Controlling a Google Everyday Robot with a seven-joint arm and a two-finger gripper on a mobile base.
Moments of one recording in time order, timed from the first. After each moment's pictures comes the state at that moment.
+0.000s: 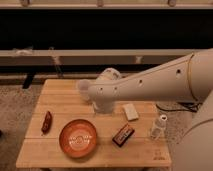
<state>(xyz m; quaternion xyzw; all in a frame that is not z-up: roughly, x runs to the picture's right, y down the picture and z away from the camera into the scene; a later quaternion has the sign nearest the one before) -0.012 0.125 0.698 -0.21 0.16 0.67 0.69</state>
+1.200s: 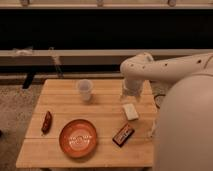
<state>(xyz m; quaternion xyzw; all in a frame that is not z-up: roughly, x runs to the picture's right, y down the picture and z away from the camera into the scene) 0.131 0.041 0.766 -0.18 0.21 0.70 0.65</state>
